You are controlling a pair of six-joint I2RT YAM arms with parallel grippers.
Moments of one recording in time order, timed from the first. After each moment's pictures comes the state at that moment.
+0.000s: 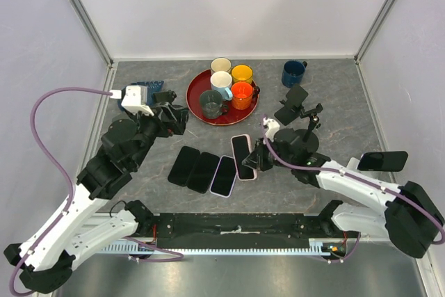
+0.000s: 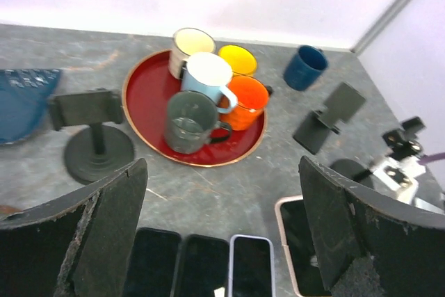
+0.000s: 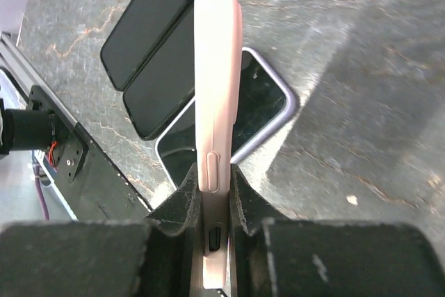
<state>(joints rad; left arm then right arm) -0.72 0.72 0.98 -0.36 -0.39 -0.38 0.77 1.15 0.56 0.03 -0.22 0.56</state>
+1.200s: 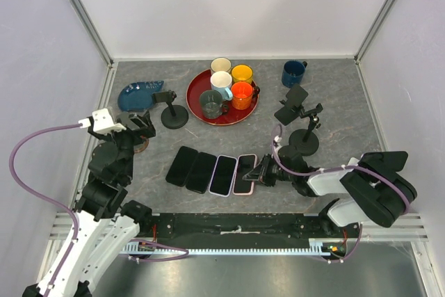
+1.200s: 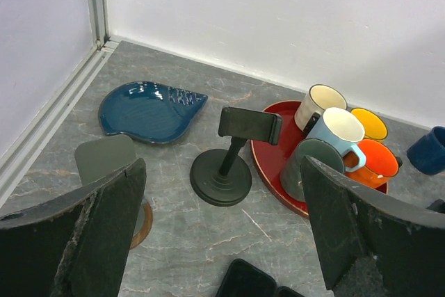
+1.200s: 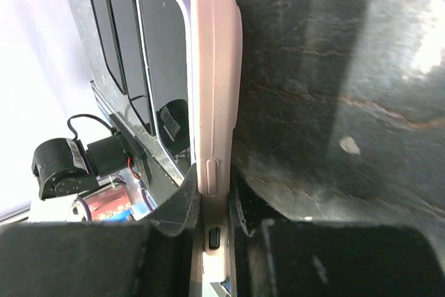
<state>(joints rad) -0.42 0.44 0.69 -0.23 -0.56 -0.25 0.67 1.41 0.22 0.57 -0.41 1.15</state>
